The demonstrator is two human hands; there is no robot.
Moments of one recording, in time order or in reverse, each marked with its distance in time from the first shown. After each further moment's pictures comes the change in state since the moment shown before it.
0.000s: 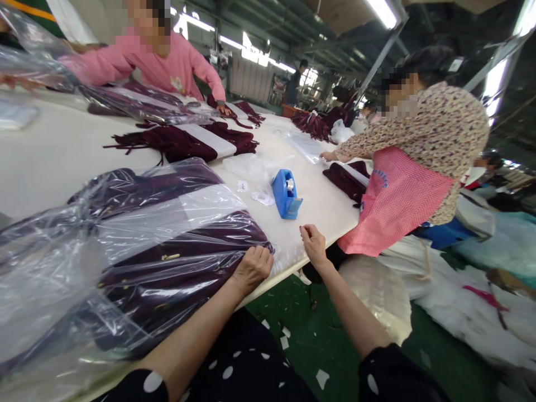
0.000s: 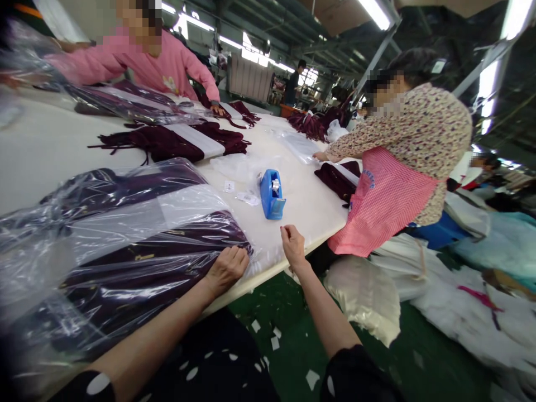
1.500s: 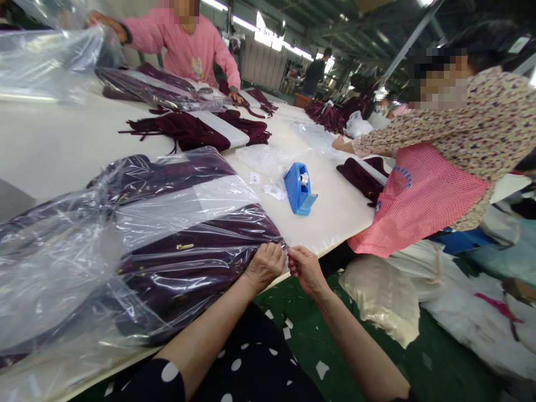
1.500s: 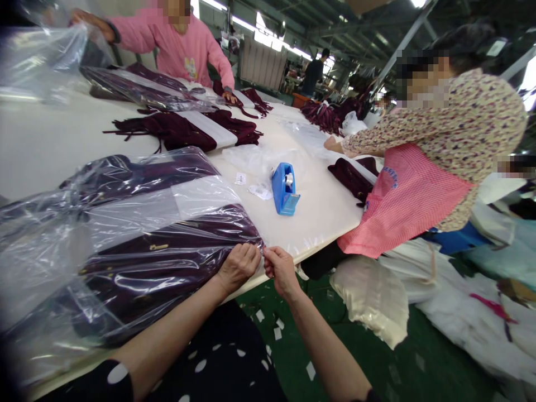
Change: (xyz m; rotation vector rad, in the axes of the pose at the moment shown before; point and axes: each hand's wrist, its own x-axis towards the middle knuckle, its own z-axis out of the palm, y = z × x) left_hand 0.000 0.004 -0.007 -0.044 0.014 -0.098; right_hand -0.086 -0.060 0.031 0.668 -0.376 0.602
